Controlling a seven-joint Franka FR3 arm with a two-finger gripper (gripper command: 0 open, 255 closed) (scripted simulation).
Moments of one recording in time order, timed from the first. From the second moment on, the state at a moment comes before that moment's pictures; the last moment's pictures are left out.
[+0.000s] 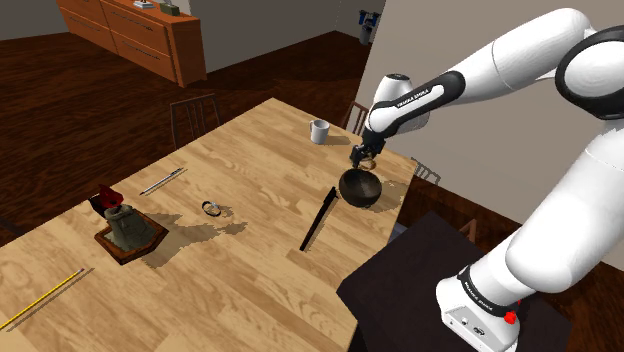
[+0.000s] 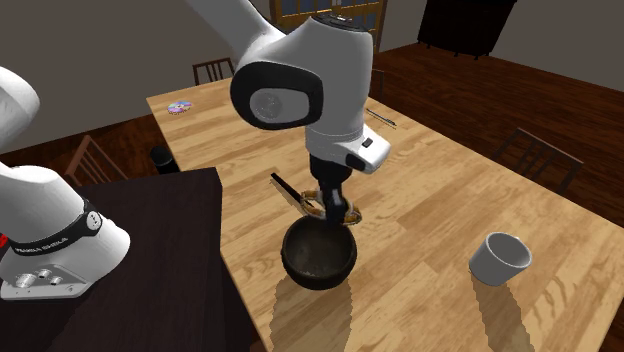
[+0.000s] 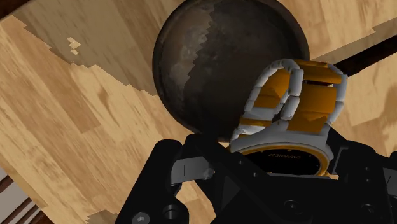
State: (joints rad) arm -0.08 0.19 -0.06 -2.31 0.01 2.50 -0.06
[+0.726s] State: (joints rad) arm -0.11 0.22 -0.07 -2.42 0.02 2.64 -0.11
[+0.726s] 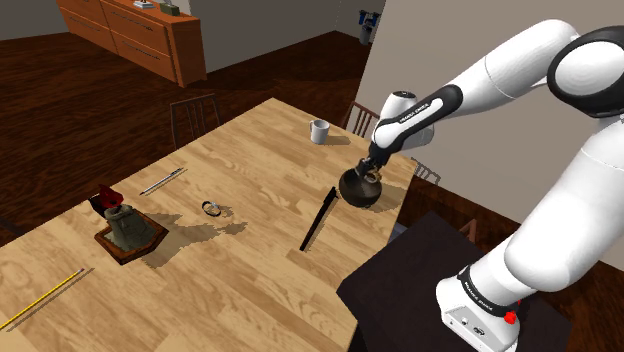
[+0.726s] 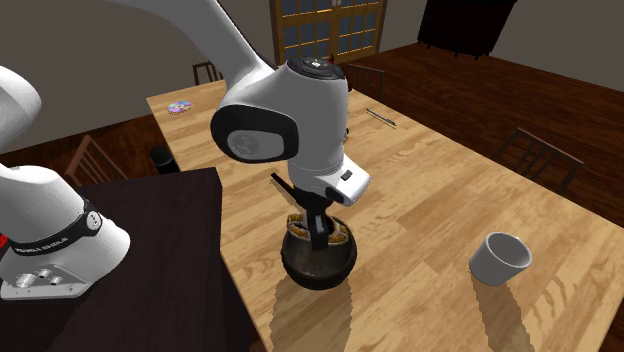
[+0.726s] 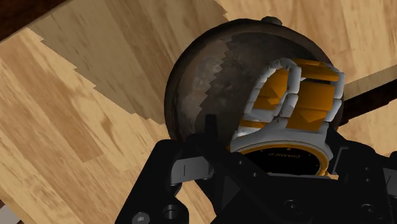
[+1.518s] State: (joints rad) arm -0.12 0.28 -0.07 -2.41 0.03 2.70 -0.12
